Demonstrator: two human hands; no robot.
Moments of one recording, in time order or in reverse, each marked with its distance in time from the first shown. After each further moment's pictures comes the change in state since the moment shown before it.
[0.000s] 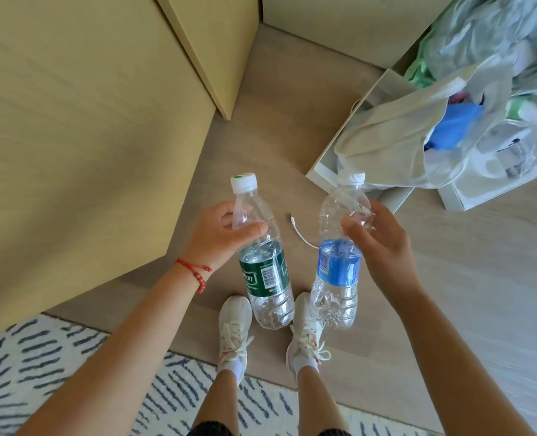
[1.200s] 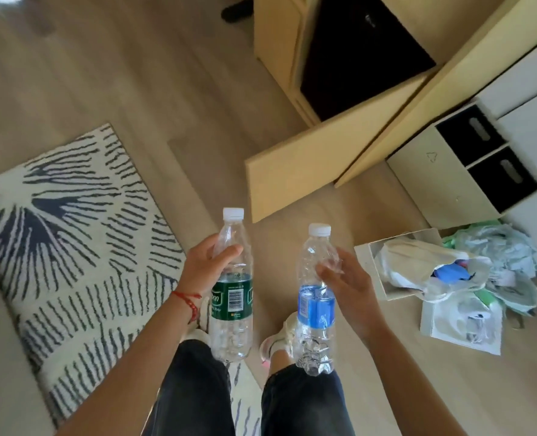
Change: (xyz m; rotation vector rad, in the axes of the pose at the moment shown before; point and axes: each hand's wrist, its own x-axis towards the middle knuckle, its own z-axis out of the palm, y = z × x) left_hand -0.385 0.016 -0.096 -0.419 0.705 -0.073; right_hand -0.269 -0.174 0.082 -0.317 -0.612 -0.150
